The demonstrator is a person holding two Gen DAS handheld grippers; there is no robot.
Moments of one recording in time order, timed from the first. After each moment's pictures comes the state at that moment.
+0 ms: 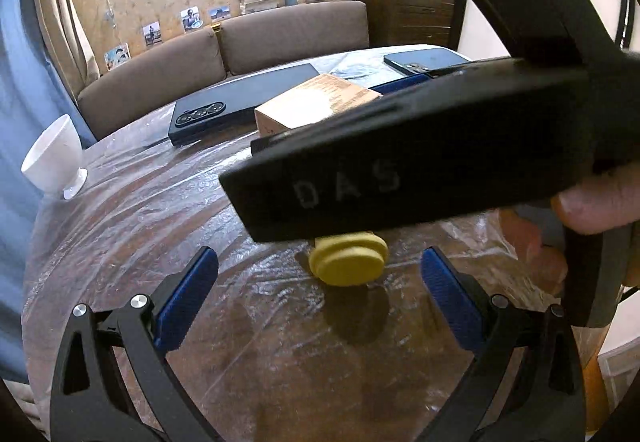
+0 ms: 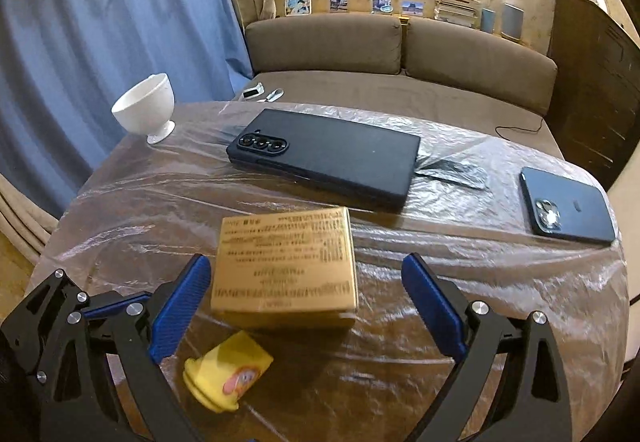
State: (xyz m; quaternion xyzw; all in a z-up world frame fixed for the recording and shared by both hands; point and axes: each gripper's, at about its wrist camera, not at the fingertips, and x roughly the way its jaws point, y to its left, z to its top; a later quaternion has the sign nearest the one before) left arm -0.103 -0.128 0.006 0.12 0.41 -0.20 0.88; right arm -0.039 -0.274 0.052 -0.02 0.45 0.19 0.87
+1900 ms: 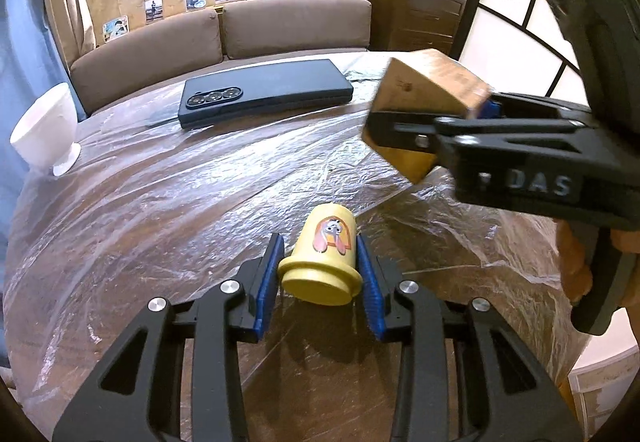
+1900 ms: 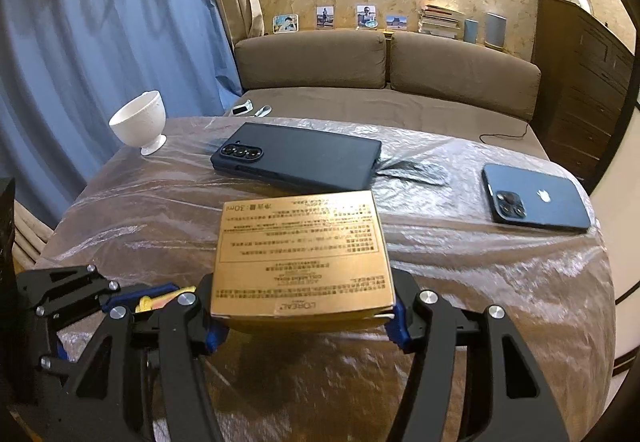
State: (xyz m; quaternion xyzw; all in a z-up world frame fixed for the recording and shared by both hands) left arm -0.091 -0.099 0.006 0.07 0.43 -0.21 0.87; right arm -0.064 -0.310 0.067 0.00 0.42 0.17 0.89
